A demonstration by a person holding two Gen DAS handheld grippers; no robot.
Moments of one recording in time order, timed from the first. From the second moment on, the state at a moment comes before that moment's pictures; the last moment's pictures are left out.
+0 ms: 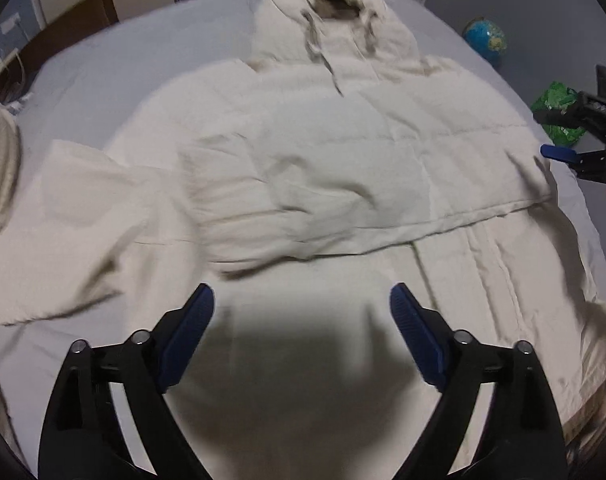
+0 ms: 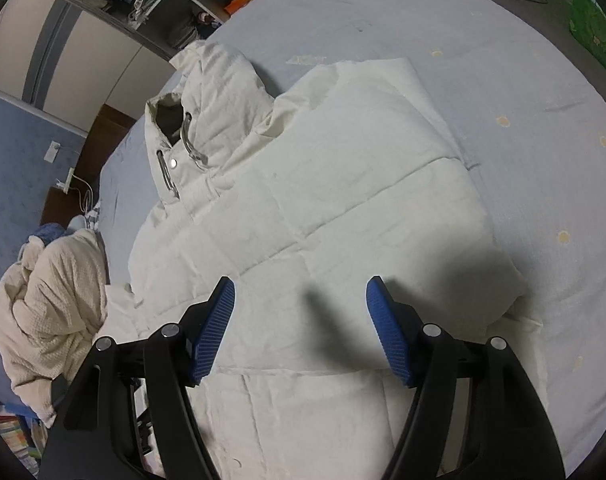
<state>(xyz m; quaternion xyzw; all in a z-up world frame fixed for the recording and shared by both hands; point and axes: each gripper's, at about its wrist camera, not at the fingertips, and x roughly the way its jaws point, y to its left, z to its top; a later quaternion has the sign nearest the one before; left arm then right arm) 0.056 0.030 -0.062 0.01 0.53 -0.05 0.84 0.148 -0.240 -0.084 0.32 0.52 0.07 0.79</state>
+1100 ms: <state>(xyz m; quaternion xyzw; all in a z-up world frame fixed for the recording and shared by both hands) -0.002 0.374 -0.133 -0.45 0.44 0.19 0.75 0.162 -0.207 -0.086 0.28 0.53 0.05 0.80</state>
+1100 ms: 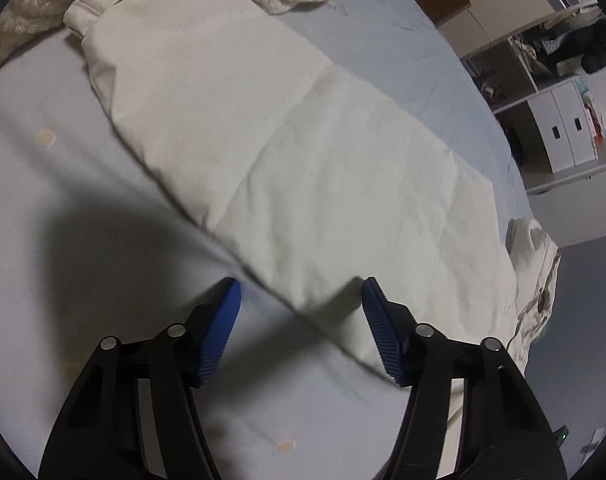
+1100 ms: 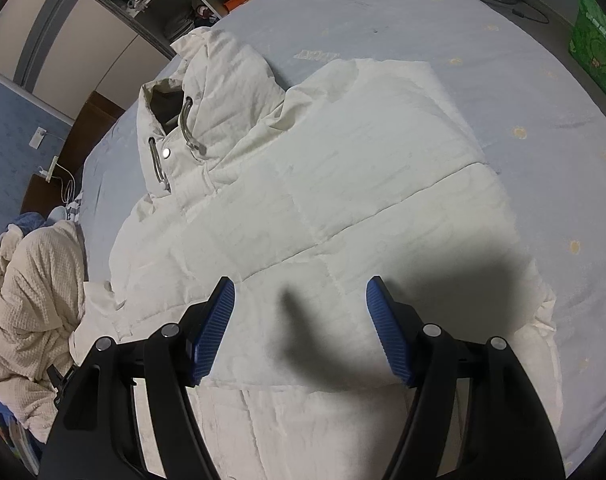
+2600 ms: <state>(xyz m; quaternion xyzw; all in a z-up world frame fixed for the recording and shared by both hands) 0.078 0.085 0.029 -0.18 0.33 -0.02 0.93 0.148 -0.261 -0.072 0.36 0.49 0.06 0.79</state>
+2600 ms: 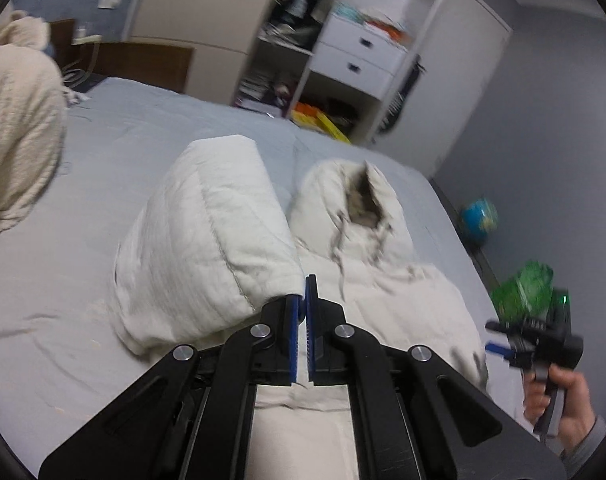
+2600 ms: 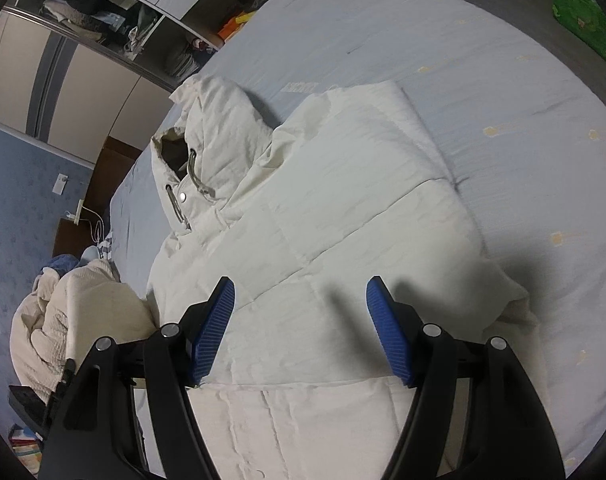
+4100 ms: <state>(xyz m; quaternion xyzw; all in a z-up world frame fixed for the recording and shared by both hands) 0.056 0.040 -0.009 -0.08 0.46 -0.06 0.88 0.148 -0.240 -0.069 0.34 0.51 0.08 0.79</state>
